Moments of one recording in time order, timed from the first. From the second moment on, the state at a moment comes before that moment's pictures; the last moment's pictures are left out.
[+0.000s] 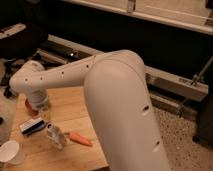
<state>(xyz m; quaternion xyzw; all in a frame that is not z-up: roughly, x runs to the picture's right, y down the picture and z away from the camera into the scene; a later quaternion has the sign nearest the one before) -0.309 0.119 0.708 -0.31 -0.12 -0.18 0.93</state>
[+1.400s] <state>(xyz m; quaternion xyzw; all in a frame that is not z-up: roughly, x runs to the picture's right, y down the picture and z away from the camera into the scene) -0.337 0.186 0.650 -0.32 -0.15 -0.18 0.92</state>
